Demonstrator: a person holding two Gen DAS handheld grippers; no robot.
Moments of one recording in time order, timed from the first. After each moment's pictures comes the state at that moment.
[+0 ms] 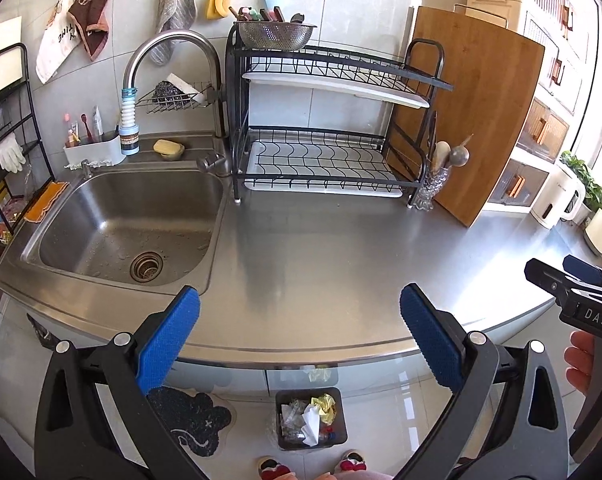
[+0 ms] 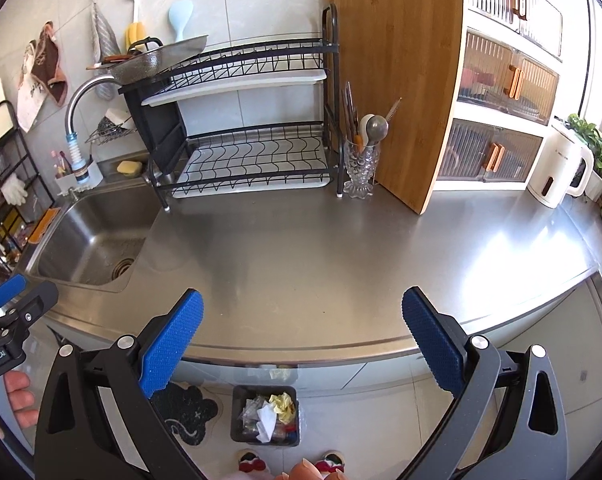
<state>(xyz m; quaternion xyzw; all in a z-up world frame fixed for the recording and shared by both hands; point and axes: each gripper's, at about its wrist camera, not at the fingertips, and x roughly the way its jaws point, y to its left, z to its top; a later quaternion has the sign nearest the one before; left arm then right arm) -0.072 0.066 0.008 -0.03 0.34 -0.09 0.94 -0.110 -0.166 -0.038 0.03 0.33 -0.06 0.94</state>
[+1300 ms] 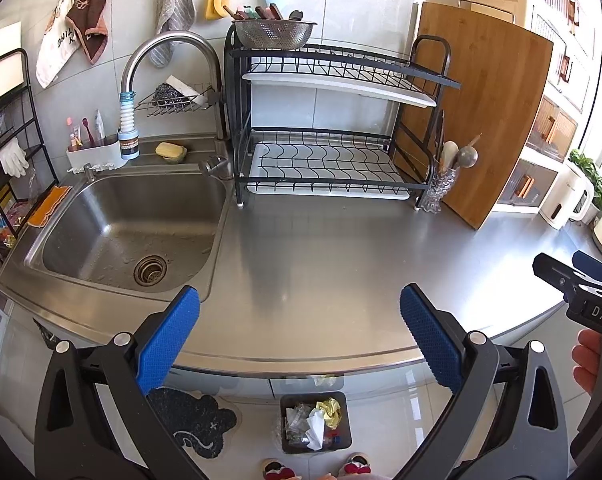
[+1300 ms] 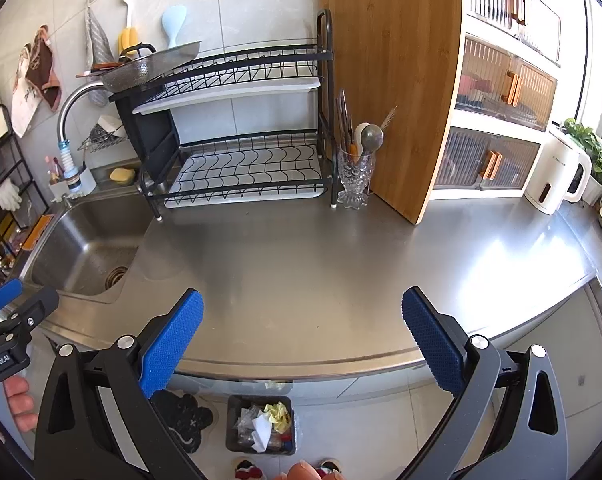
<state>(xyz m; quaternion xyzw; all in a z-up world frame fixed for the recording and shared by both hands) -0.058 0.059 0.009 -0.02 0.34 -0.09 0.94 -0.099 -0.173 -0.034 0.02 0.32 -0.07 0.94</state>
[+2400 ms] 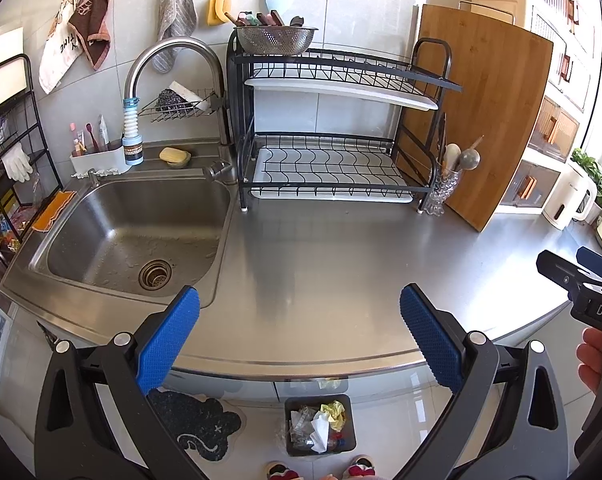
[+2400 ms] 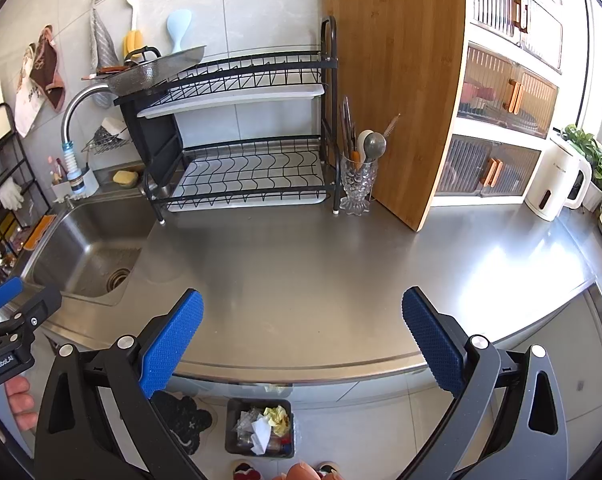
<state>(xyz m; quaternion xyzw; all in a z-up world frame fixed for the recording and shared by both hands) -0.059 0.060 0.013 -0.01 0.34 -0.08 0.94 -0.100 -0.169 -0.028 0.02 0.32 -0.07 0.95</state>
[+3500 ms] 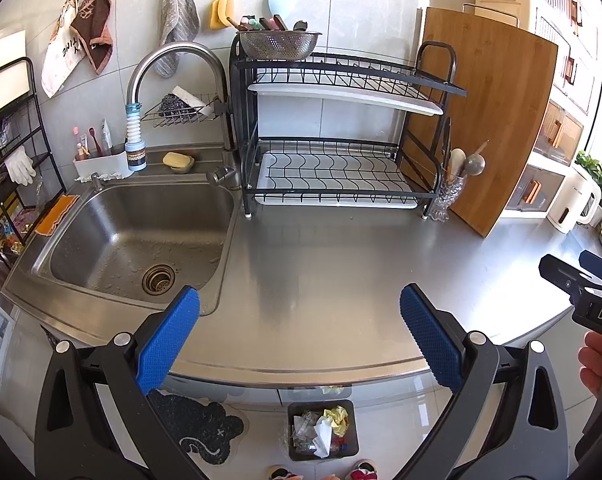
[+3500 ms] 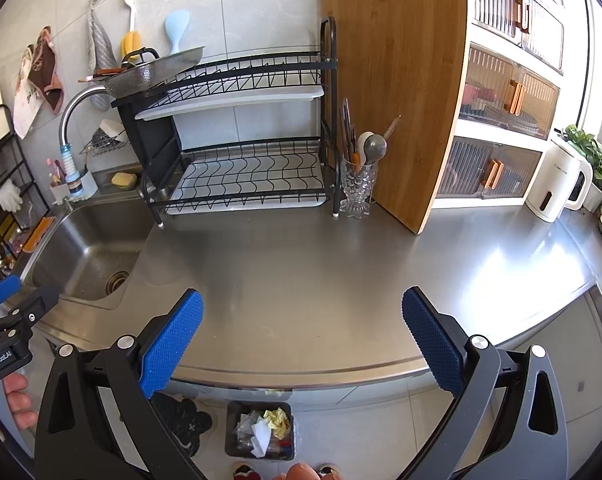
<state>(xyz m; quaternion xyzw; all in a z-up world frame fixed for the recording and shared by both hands) -0.051 0.059 0.017 -0.01 0.33 -0.07 0.94 -0.095 -0.171 -0.027 0.02 0.32 -0.07 0.95</state>
